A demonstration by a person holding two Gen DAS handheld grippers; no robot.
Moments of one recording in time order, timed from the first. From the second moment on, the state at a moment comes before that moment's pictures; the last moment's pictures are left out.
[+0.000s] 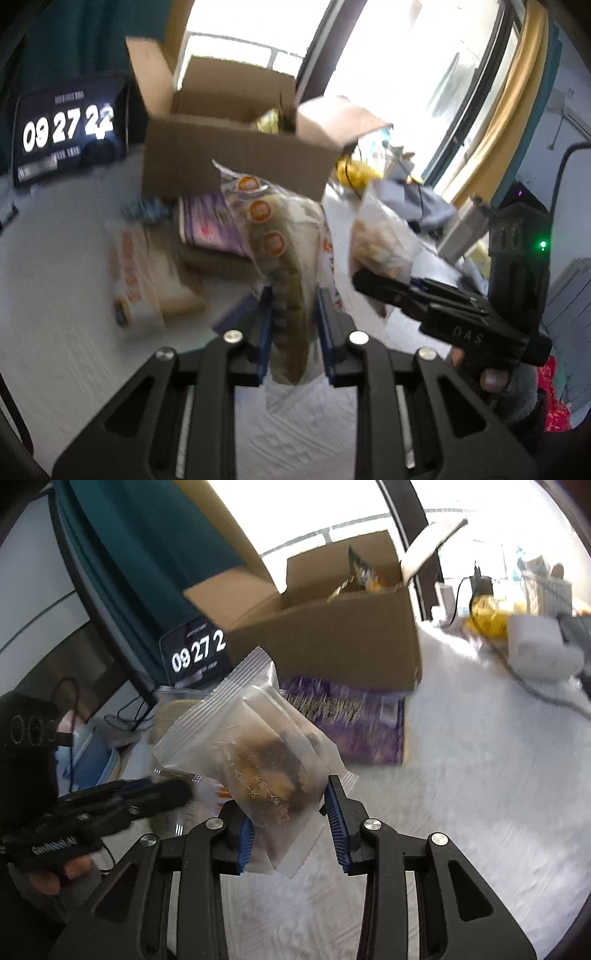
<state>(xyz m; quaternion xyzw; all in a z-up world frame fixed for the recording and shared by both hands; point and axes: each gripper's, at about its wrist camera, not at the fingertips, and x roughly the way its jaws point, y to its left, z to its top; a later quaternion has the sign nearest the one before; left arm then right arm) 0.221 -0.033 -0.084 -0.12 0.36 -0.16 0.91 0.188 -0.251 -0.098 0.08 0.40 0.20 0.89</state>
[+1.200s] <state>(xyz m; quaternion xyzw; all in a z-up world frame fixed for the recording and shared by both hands) 0.452 0.043 0.003 -0.01 0.23 -0.04 0.97 0.413 -0.228 -0.015 0.02 0.30 0.16 0.94</state>
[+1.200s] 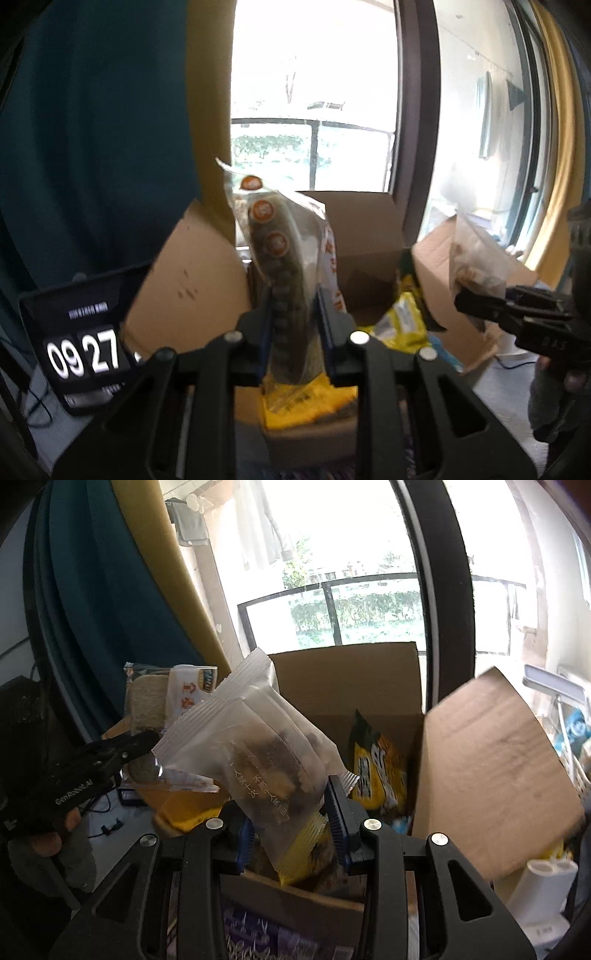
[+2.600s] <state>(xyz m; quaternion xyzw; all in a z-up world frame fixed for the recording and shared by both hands) 0.389 0.048 0.038 -0.02 0.19 -0.02 0.98 0.418 -0.194 0.000 -0.01 0.30 0.11 0.95</state>
